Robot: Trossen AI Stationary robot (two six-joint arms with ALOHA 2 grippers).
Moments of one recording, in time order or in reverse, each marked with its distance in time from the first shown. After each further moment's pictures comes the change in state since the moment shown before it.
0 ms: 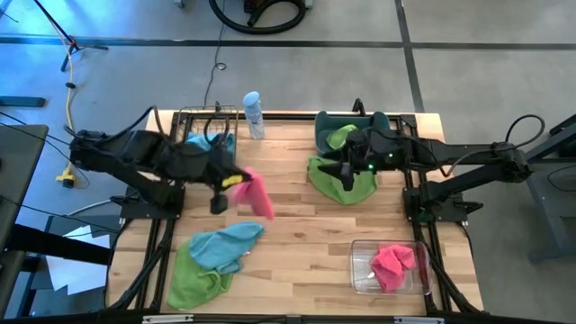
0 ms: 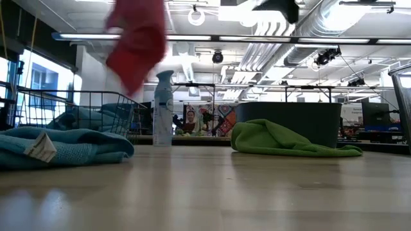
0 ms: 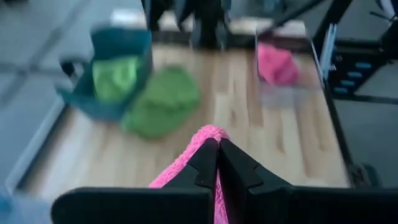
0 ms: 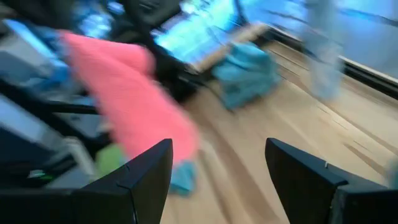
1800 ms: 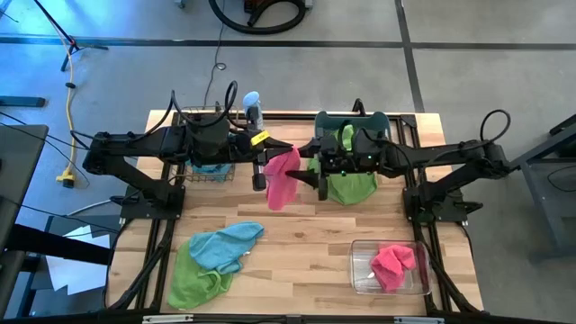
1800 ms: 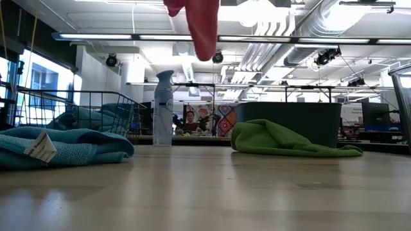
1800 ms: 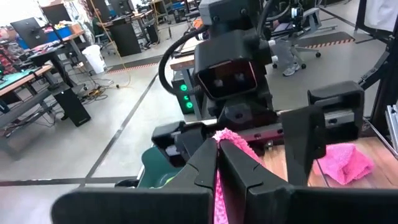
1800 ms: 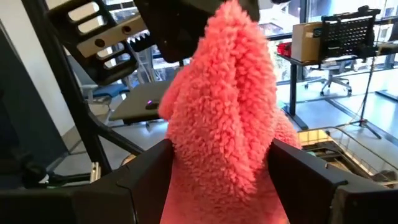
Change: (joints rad) left arm 0.194 0.138 -0.001 0.570 0.050 0.424; right arm 0.036 0.261 0.111 0.491 -0.120 -0.386
